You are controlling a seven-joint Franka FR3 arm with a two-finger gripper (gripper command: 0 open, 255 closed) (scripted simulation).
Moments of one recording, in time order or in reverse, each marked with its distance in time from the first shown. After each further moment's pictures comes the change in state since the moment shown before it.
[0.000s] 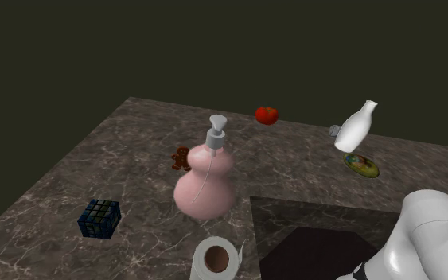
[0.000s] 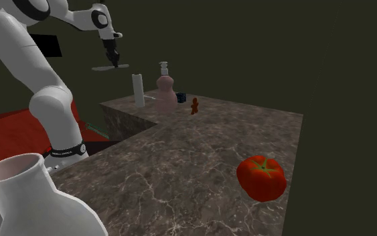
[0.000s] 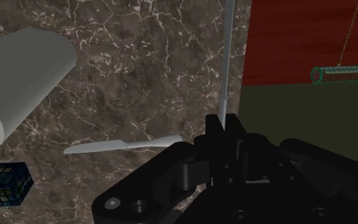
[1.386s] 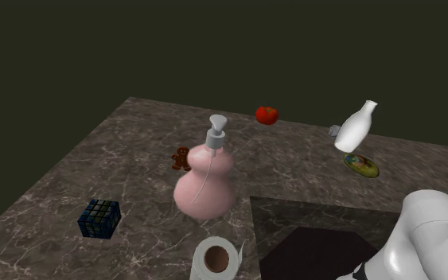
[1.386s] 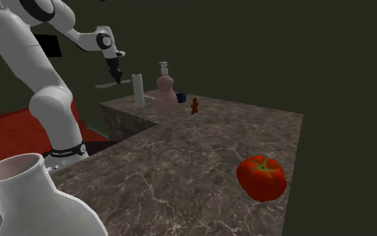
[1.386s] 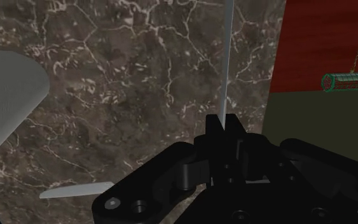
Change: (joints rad) arm -0.004 0.044 0.065 -0.249 -0.015 0.283 0.020
